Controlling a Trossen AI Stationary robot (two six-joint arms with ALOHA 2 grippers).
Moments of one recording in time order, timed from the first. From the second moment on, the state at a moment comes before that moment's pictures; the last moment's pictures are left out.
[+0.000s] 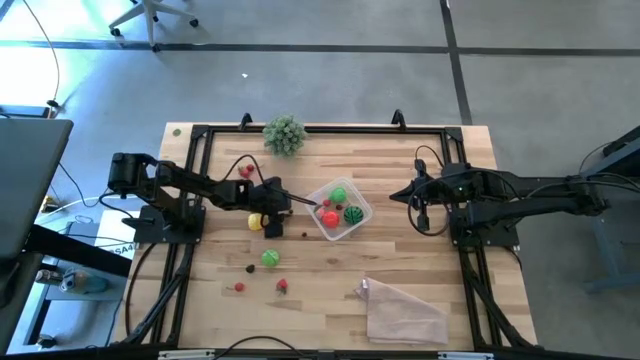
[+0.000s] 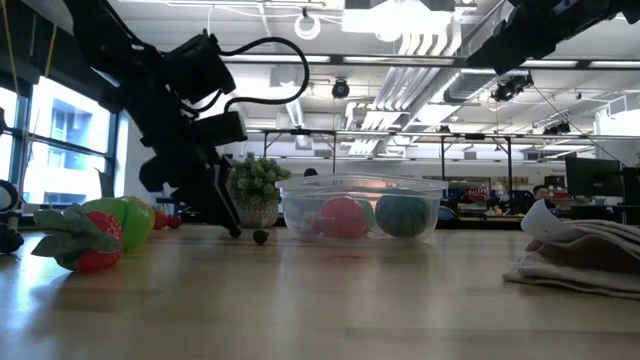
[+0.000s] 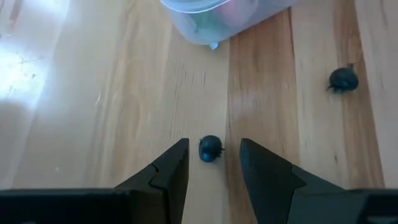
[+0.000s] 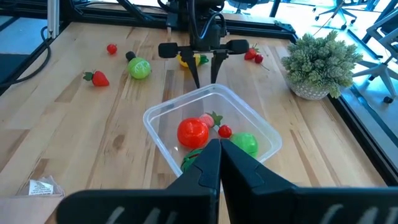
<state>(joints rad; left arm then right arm) 0.24 1.52 0.54 0.08 -0.05 0.09 -0.04 0.68 0.61 -0.36 0.02 -0.11</state>
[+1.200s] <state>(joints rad) 0.24 1.60 0.54 0.13 -0.06 0.02 -0.04 0.68 0.61 -0.36 0.02 -0.11</state>
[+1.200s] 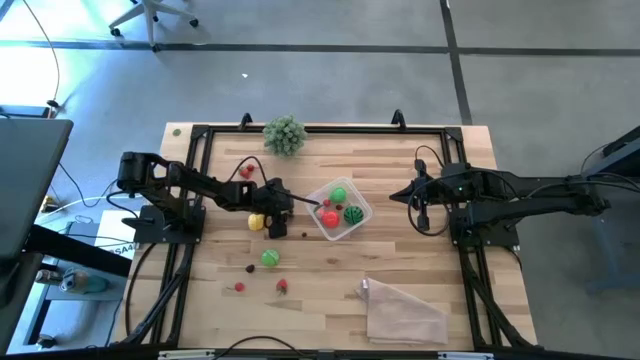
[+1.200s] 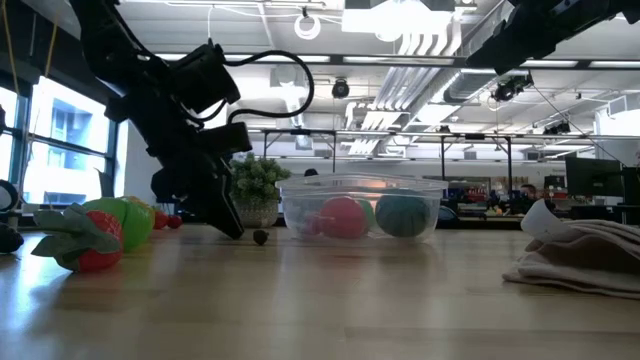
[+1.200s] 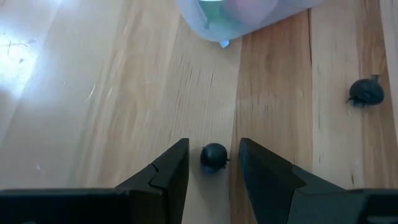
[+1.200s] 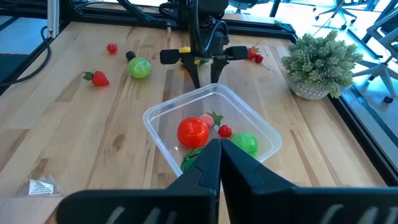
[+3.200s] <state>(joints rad) 0.24 1.58 0.54 0.12 -0.01 -0.09 -0.04 0.68 0.61 -0.36 0.02 -0.11</state>
